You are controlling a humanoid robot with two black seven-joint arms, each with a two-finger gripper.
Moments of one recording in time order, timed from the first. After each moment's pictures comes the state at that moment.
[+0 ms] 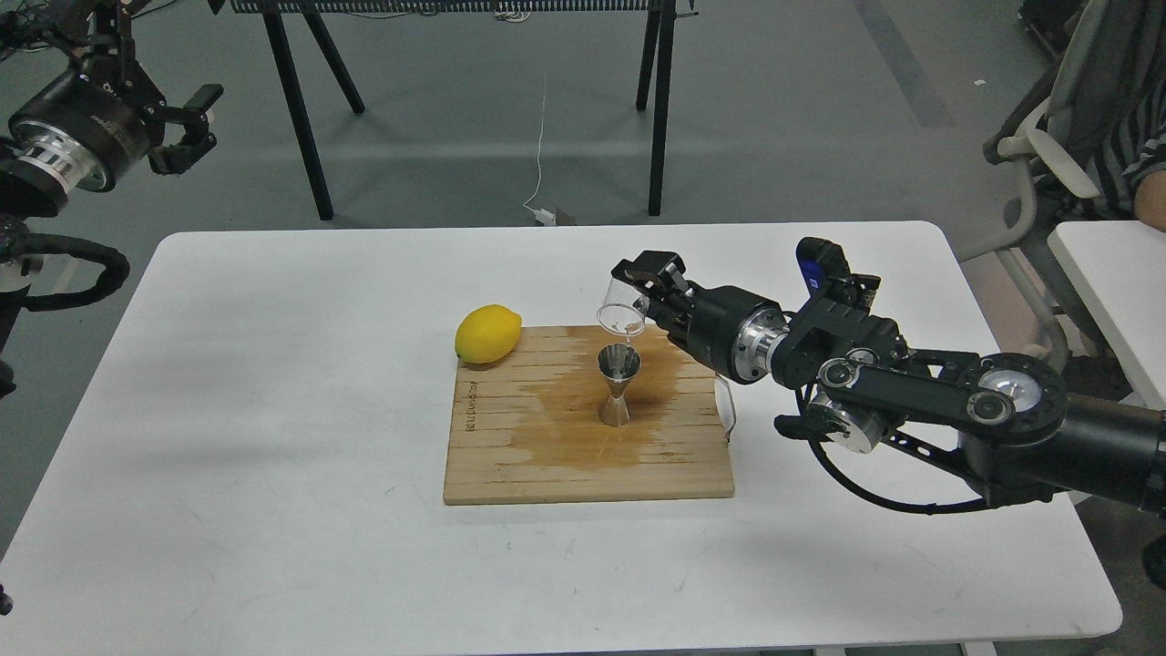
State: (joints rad) left arm -0.79 0.60 -1.02 -0.79 0.37 -0.36 -0.06; right arm 0.99 -0.40 0.10 1.36 -0.50 -0.24 -0.03
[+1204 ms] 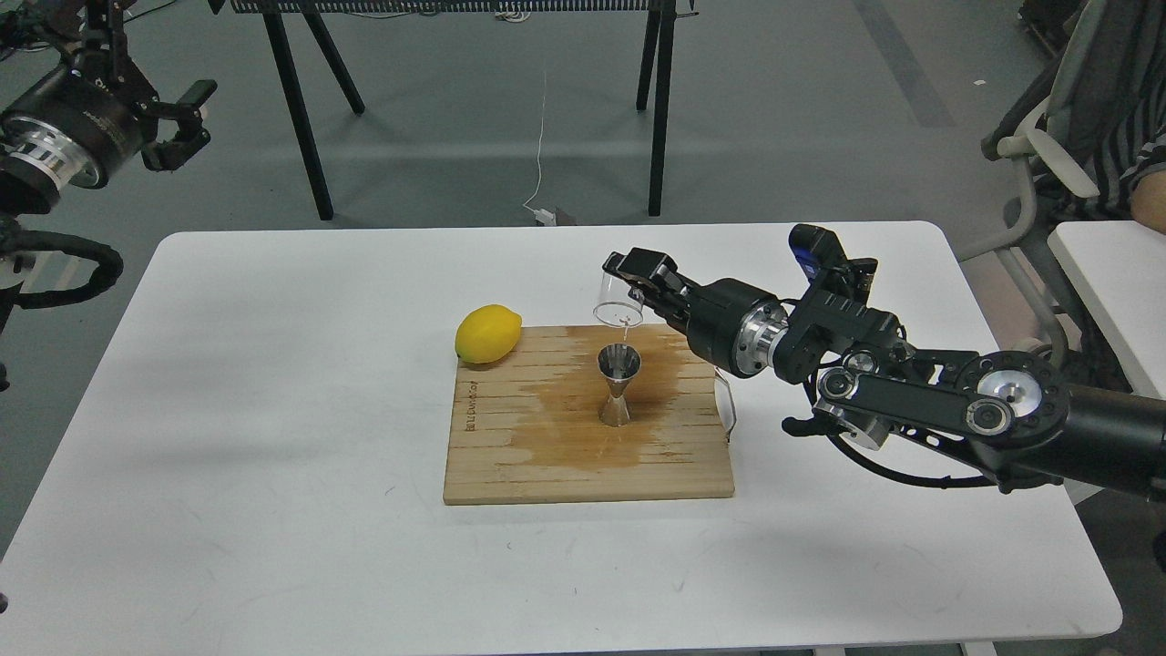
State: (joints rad) left arm -0.79 0.61 -1.03 -0.79 0.37 -0.36 -0.05; right arm 1.02 -0.40 0.05 1.36 -0.64 -0.24 0.01
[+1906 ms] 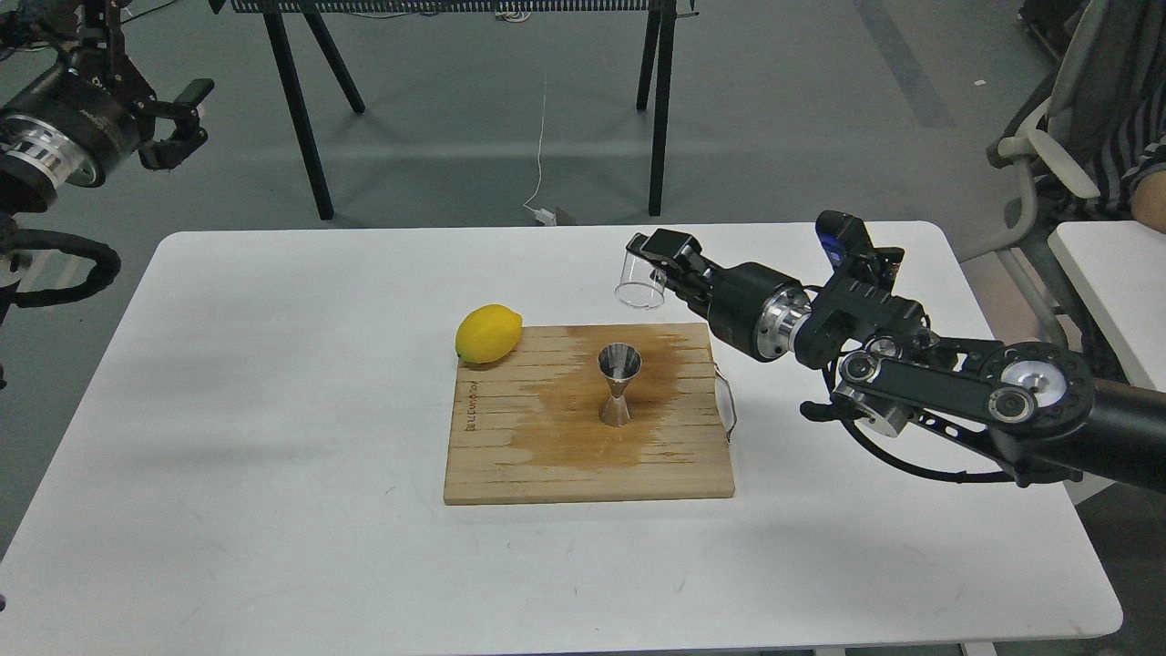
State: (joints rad) left arm -0.80 0.61 -1.03 -0.80 0.37 -0.36 -0.05; right arm 1.00 -0.46 0.14 1.35 -0.57 -0.24 0.01
